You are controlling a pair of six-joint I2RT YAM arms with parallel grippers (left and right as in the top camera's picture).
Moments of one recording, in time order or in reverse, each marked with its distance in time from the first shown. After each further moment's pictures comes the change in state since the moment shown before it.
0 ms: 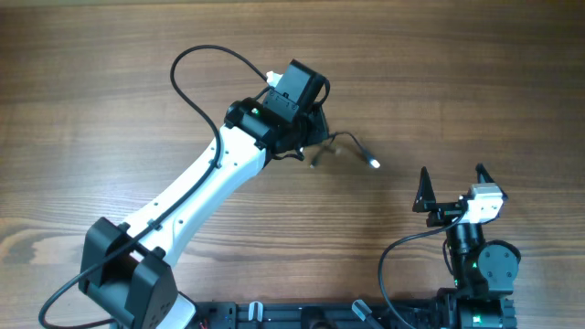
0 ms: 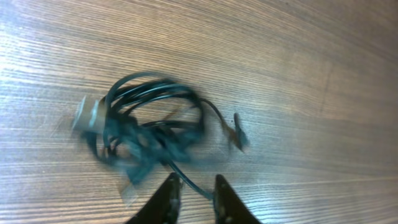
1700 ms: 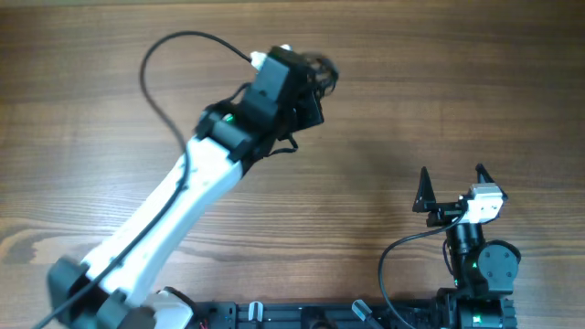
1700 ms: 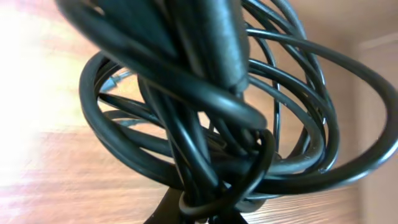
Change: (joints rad) left arm 0.023 -0.157 0.025 0.089 -0.015 0.005; right arm 0.000 0.000 0.000 0.000 0.000 0.000
